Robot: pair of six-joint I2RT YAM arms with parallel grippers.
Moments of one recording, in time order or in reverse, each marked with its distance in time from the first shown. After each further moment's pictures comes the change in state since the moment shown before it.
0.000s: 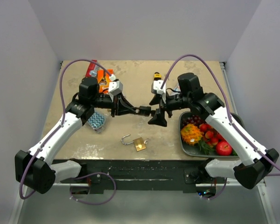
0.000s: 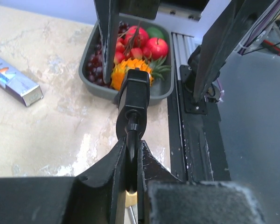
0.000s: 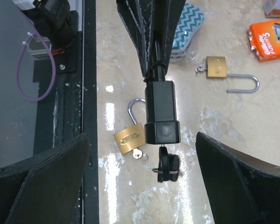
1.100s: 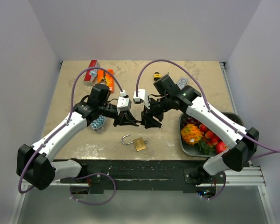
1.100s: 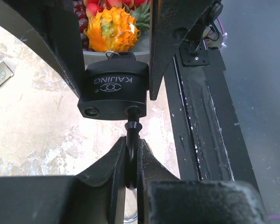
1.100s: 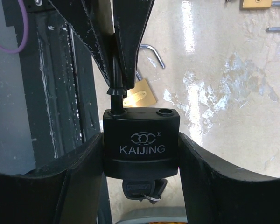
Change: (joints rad) left arm -0.095 0.045 -0.005 -0.309 -0.043 0.427; right arm 0.156 0.224 0.138 -0.246 0.261 -0.071
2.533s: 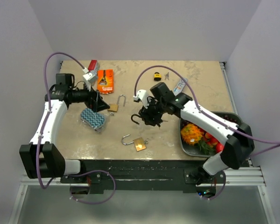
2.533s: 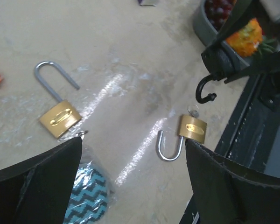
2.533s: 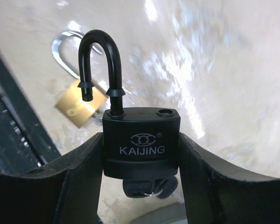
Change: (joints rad) left arm 0.565 0.085 0.165 -0.238 -0.137 -0.170; right arm 0.000 0.080 -0.220 0.268 0.350 0.248
